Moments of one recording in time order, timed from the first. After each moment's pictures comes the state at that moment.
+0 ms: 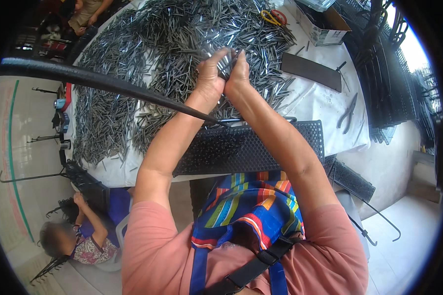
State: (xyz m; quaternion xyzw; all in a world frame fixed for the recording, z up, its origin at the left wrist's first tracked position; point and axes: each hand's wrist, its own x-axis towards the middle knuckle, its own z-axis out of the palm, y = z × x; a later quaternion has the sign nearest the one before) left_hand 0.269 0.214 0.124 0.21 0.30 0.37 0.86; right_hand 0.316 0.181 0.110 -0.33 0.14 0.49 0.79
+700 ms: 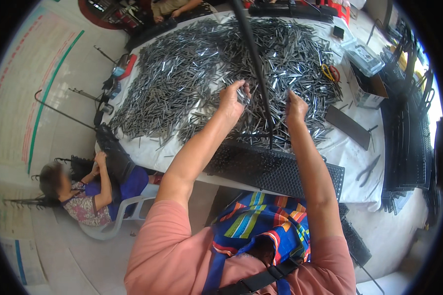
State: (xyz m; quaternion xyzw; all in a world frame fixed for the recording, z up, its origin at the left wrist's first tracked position) left_hand 0.148 0.241 0.161 0.20 0.38 0.48 0.77; right_hand 0.329 0.169 0.096 -0.56 -0.07 0.42 0.71
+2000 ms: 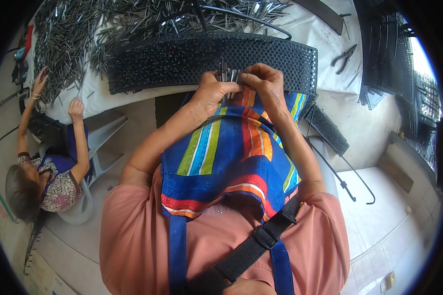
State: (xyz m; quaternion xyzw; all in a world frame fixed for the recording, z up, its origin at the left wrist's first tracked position) left_hand 0.128 -0.020 0.085 0.33 0.43 0.14 0.83; right_hand 0.280 -0.087 0.090 -0.62 -0.23 0.55 0.50
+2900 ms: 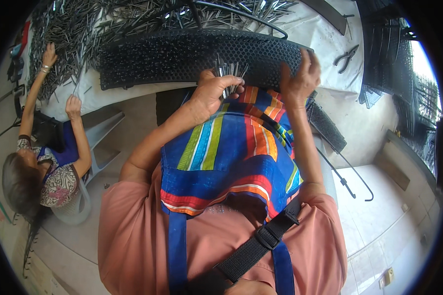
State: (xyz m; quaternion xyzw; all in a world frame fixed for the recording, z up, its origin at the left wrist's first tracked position) left_hand 0.126 -0.023 0.091 0.25 0.48 0.13 0.83; right_hand 0.332 -0.100 0.083 -0.82 -0.50 -0.15 0.24
